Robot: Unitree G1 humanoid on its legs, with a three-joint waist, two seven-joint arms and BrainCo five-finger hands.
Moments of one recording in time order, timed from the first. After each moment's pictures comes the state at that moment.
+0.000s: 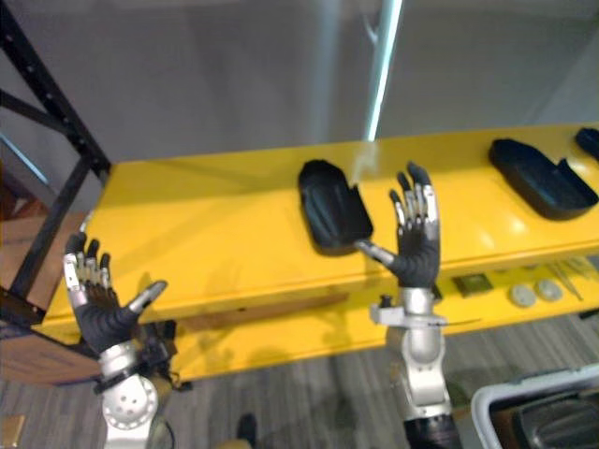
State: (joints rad) left arm 0.26 0.05 0.04 -0.25 0.01 -0.51 0.44; right arm -0.17 -0.16 0.14 -0.07 0.35 -0.52 0.05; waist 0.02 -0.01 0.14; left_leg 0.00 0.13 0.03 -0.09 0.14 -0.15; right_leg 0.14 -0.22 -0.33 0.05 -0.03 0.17
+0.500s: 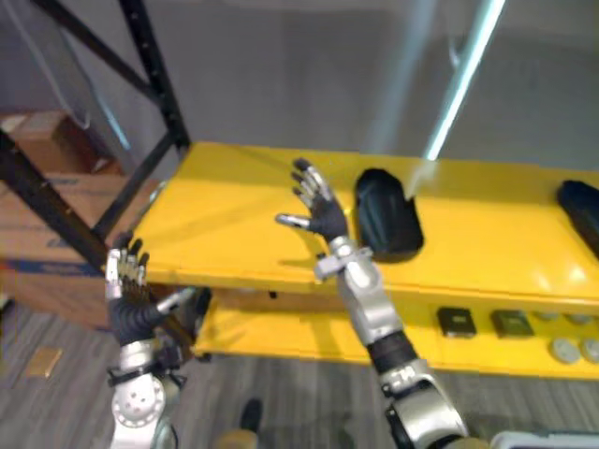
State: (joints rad) left arm 0.27 0.07 0.00 -0.21 -0.04 -0.48 0.29; right arm -0.62 -0.11 0.27 0.43 0.42 -0.26 0.10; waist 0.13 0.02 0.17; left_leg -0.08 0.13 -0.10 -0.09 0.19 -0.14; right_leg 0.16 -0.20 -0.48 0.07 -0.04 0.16
